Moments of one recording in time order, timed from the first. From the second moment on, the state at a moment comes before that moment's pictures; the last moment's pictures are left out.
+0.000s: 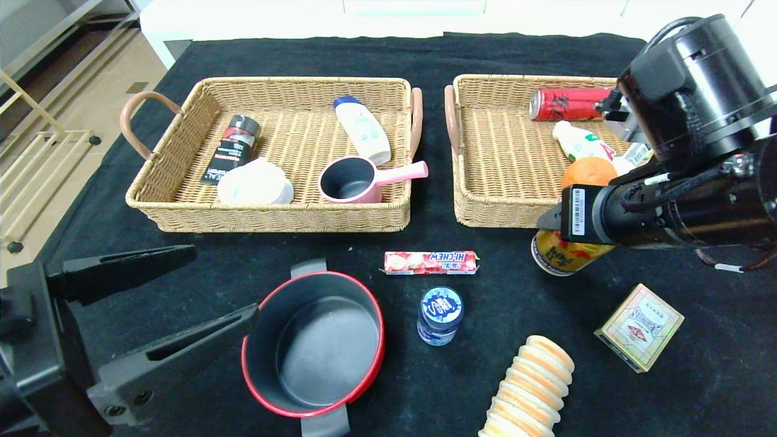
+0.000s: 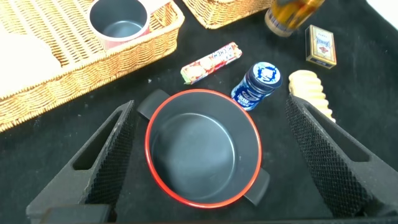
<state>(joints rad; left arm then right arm) -0.54 0.98 -0.62 -0.28 -0.13 0.06 0.66 1.68 -1.59 0.61 -0.47 0.52</state>
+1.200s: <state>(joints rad) -0.54 0.97 -0.63 -0.28 -0.12 0.08 0.59 1.85 -1.95 0.40 -0.47 0.26</state>
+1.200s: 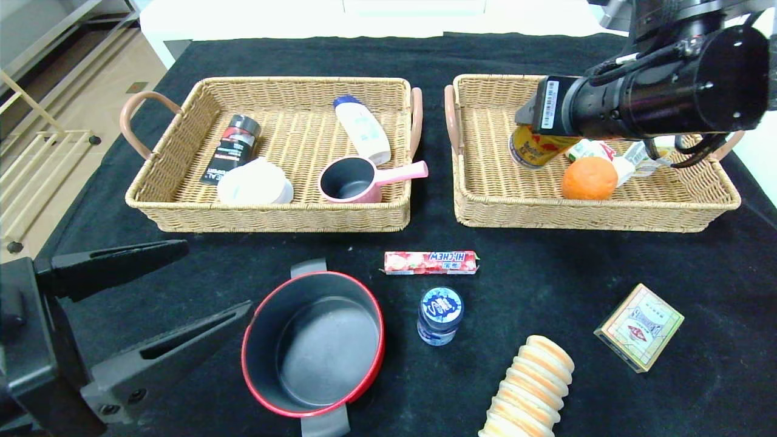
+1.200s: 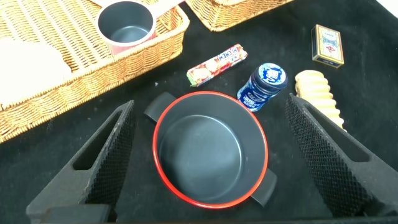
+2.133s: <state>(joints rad) -0.54 0.97 -0.62 -0.29 -0.12 0.09 0.52 2.04 -1.95 0.07 -0.47 0.17</state>
